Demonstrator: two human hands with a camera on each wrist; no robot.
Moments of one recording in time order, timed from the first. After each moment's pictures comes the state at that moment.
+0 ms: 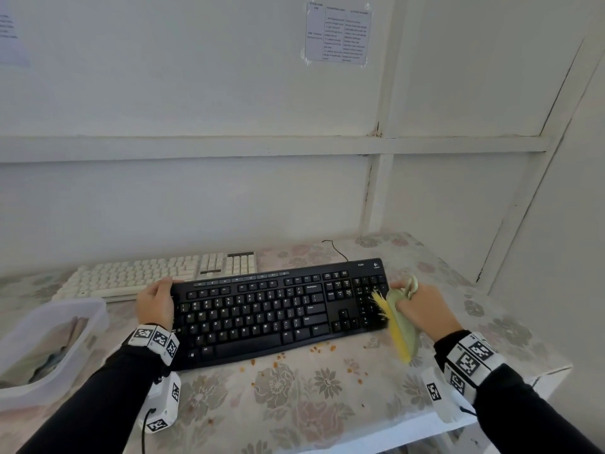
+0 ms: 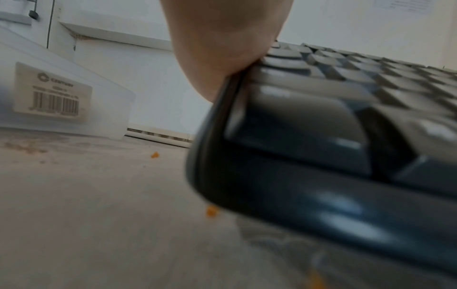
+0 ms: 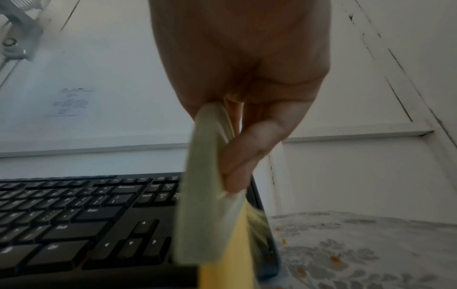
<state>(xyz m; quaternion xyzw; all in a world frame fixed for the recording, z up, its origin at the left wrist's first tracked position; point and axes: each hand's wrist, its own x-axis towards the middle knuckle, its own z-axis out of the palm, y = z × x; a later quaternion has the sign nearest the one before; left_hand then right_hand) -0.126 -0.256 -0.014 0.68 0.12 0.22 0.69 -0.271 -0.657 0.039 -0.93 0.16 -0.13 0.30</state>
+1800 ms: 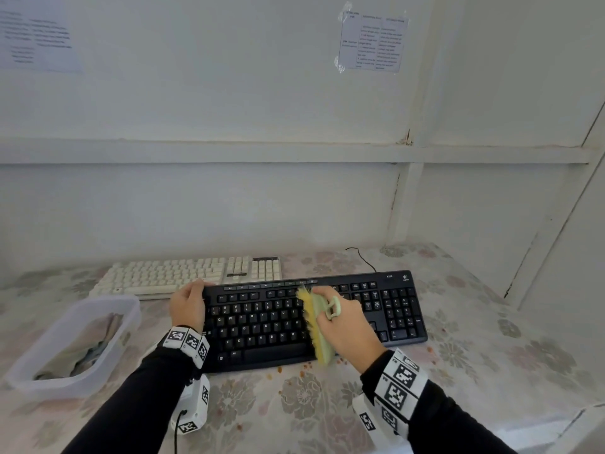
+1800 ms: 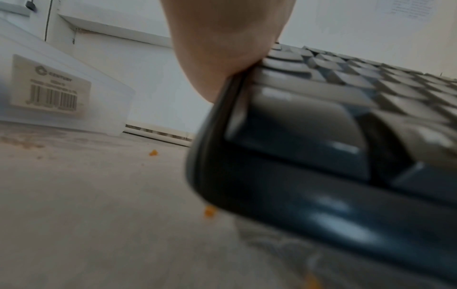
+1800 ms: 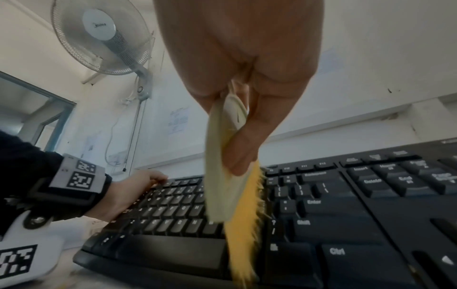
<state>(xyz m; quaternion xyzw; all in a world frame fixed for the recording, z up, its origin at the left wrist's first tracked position) -0.125 -0.252 -0.015 0.69 0.10 0.20 0.69 -0.250 -0.495 0.047 -0.91 -0.03 -0.10 0.41</state>
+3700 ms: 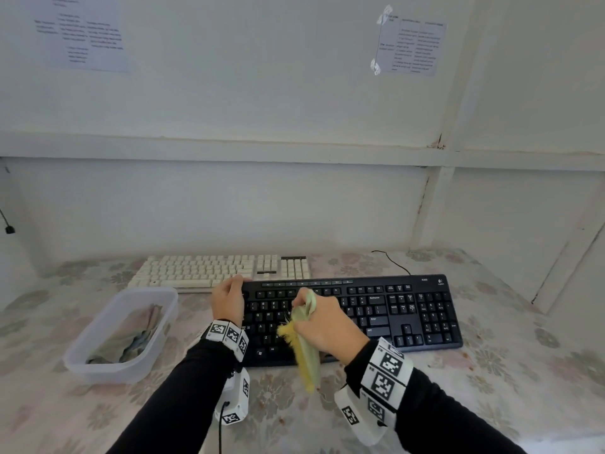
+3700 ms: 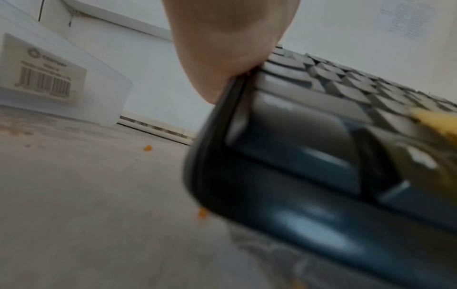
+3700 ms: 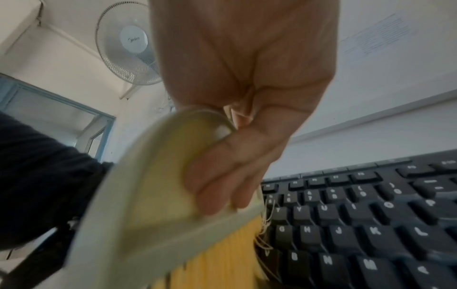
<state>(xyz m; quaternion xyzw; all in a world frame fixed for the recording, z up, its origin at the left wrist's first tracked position) -0.129 -0.247 -0.013 0.67 0.09 0.17 0.72 -0.235 -0.408 0.061 -0.92 -0.08 0.01 0.38</state>
